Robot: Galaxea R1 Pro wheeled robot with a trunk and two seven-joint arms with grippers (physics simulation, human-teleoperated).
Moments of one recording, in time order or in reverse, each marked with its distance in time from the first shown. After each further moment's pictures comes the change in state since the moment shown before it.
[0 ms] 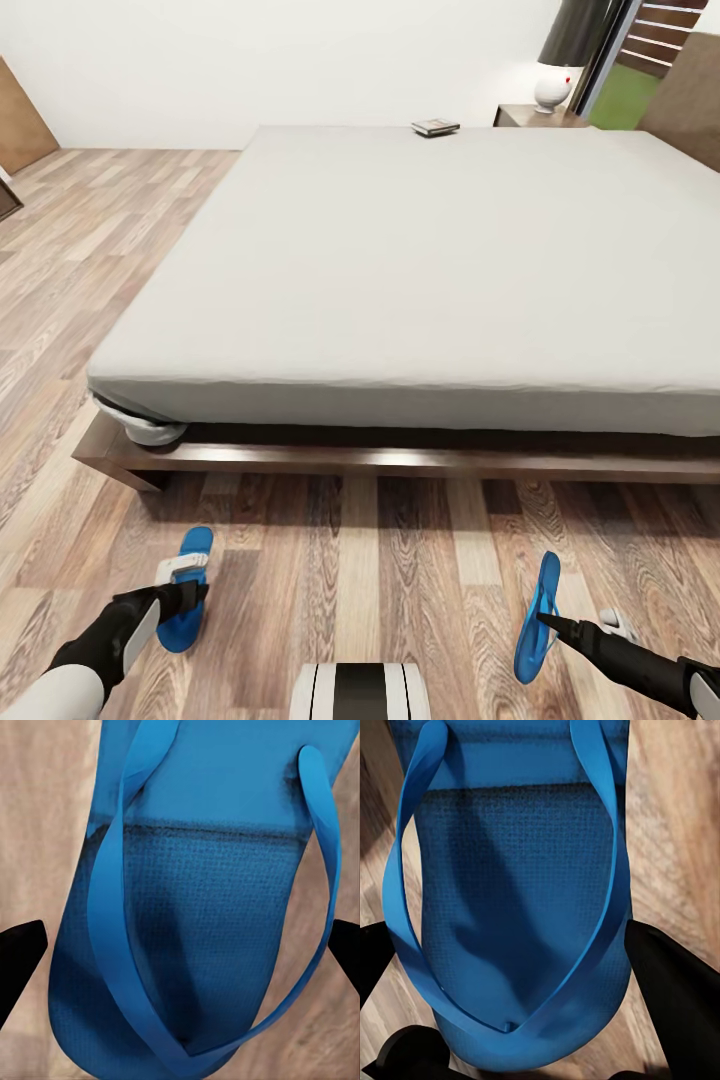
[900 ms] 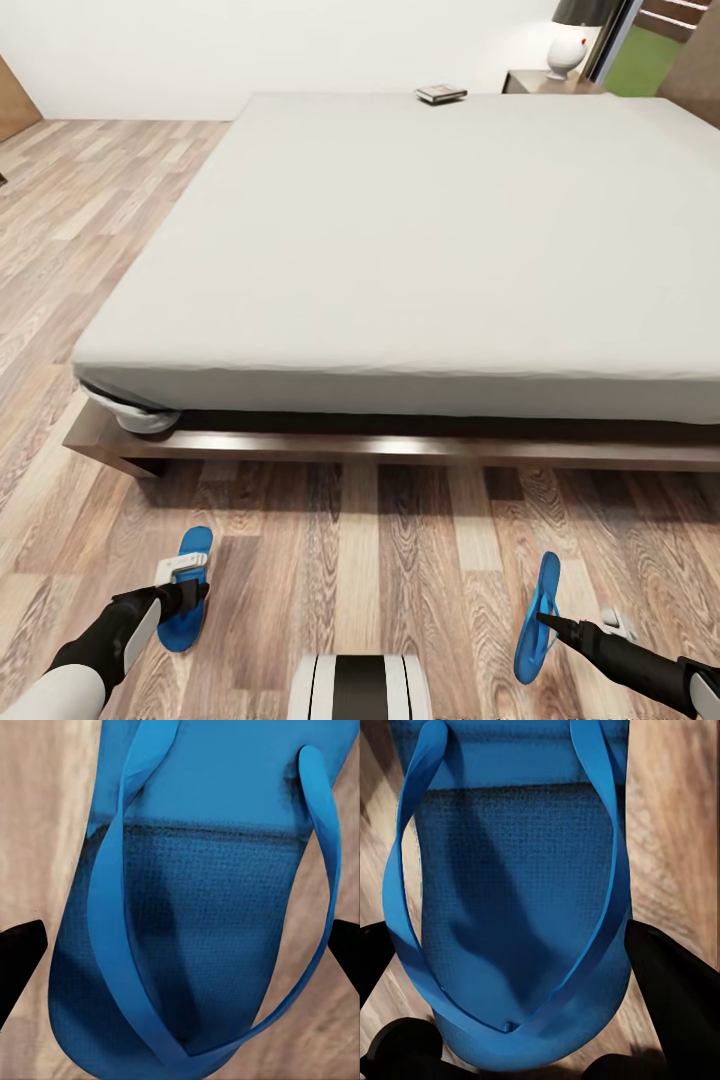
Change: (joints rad) left arm 0.000 -0.005 0.017 -0.001 -0.001 0.000 0.003; right arm 0.000 0.000 0.000 0.000 0.001 0.000 0.000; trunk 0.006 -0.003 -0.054
